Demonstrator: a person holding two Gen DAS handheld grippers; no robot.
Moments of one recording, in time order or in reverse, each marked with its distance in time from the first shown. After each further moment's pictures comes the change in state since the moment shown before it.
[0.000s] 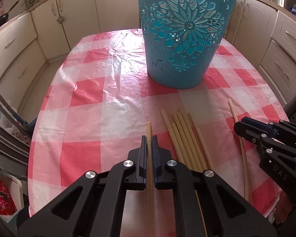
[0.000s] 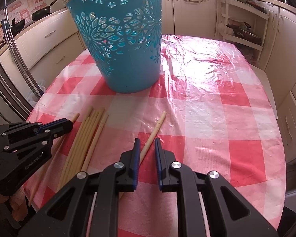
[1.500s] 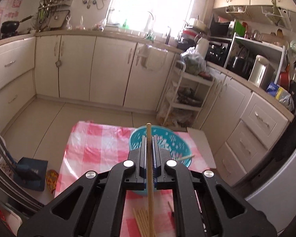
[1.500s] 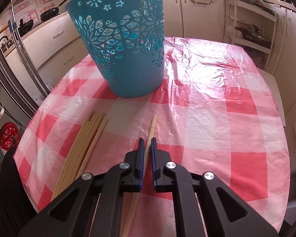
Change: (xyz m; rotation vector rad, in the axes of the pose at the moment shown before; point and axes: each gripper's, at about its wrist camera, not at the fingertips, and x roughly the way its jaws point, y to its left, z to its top) left arm -0.156 0.034 0.133 -0.167 -0.455 -0.228; right arm 0.007 -0.011 0.004 -0.034 -0.020 0.076
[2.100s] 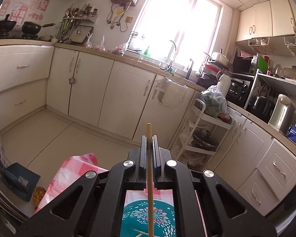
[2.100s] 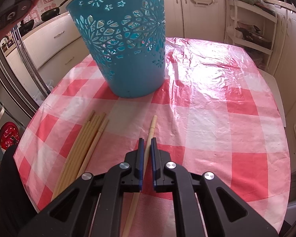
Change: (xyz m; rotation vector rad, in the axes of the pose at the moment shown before) left arm 0.098 -0.006 0.051 -0.154 -0.212 0.133; right arm 0.001 0.001 0.000 -0.008 -0.003 0.001
